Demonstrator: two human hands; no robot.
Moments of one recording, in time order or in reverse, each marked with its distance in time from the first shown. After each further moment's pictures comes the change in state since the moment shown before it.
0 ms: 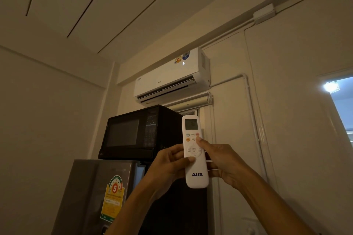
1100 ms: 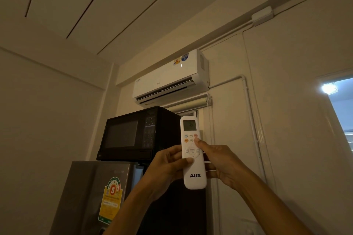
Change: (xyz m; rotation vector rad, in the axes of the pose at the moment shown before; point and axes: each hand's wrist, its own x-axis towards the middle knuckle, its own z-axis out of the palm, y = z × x) left_hand 0.001 0.000 0.000 0.012 -0.004 0.007; right_hand 0.000 -0.002 -0.001 0.006 -0.019 0.017
